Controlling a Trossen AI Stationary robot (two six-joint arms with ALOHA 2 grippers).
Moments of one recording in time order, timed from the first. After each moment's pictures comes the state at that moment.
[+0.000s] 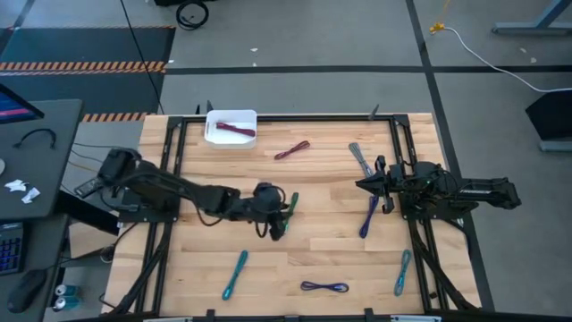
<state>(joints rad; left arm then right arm) -0.26 1.61 1.00 0.03 -0.40 -0.64 -0.09 0.01 0.01 0.04 -0.07 0.13</state>
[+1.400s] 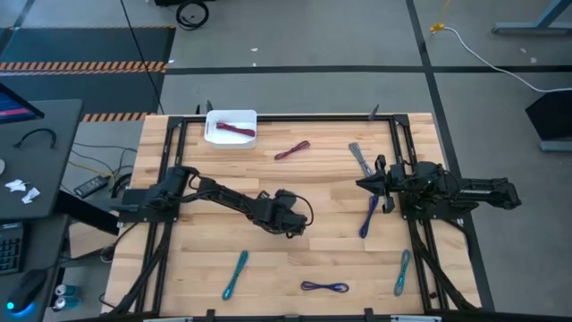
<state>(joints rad) -0.21 2.15 1.47 -0.65 -0.50 -1.04 -0.09 0.01 0.01 0.06 -0.07 0.13</state>
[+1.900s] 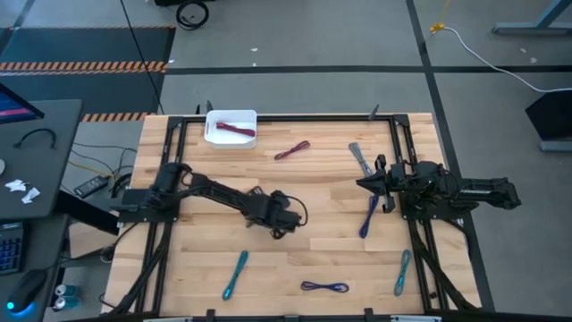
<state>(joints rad) -0.20 2.04 1.46 -0.94 -0.39 -0.75 -0.09 0.01 0.01 0.08 -0.07 0.13</state>
